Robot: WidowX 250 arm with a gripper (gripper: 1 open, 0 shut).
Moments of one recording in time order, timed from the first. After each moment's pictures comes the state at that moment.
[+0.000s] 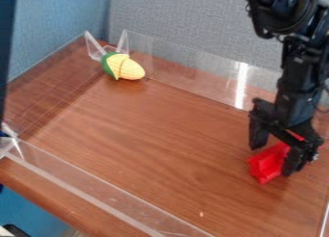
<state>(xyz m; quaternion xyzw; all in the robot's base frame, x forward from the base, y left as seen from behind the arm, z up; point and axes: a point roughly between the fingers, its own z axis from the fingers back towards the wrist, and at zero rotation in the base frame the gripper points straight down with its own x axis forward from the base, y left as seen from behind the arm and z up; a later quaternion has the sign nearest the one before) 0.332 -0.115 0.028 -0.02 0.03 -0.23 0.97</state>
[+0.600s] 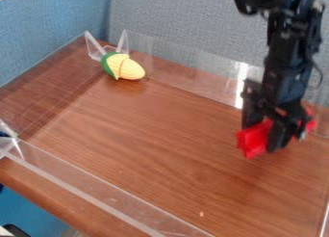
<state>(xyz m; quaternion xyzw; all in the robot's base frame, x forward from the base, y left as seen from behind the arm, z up) 0.331 -0.098 0.074 -0.03 0.00 -0.26 0.97</state>
